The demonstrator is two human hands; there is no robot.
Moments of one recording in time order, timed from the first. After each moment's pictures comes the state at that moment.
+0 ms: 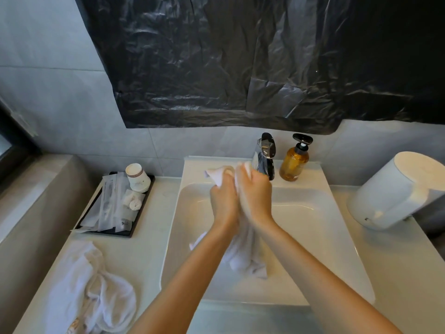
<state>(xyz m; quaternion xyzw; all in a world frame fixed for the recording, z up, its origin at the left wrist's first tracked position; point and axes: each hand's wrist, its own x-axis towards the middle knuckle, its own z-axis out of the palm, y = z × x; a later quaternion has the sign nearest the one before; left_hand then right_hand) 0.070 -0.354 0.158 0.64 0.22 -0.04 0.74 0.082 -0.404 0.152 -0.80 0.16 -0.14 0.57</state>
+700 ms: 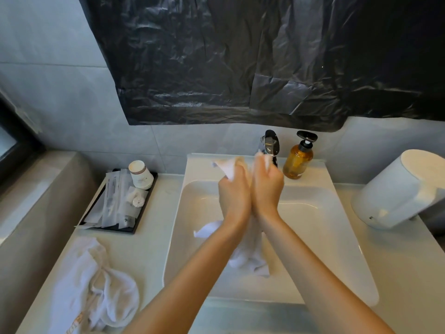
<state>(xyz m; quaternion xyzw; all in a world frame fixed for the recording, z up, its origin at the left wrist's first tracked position) 0.069 -0.364 0.174 0.67 0.23 -0.03 0.71 0.091 -0.412 0.155 -0.71 0.24 -0.19 0.64</state>
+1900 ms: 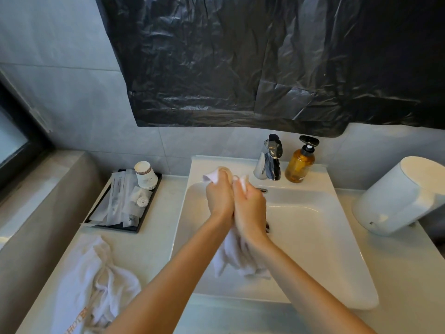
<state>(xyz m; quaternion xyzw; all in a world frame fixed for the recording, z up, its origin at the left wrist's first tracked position) 0.074 -0.340 0.160 0.65 0.26 -0.02 0.72 0.062 -0.385 0.122 -0.82 0.13 -0.13 0.54</state>
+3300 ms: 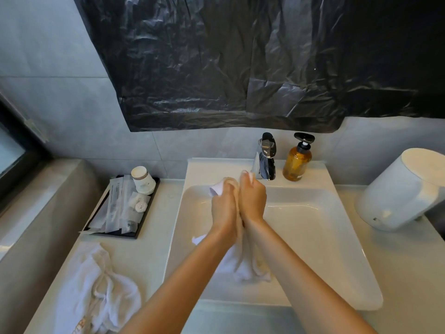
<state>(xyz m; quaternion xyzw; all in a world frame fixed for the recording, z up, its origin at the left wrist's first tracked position) 0.066 -0.355 0.139 0.61 0.26 -0.08 0.75 0.095 -0.403 0.122 -0.75 0.23 -0.09 0.62</state>
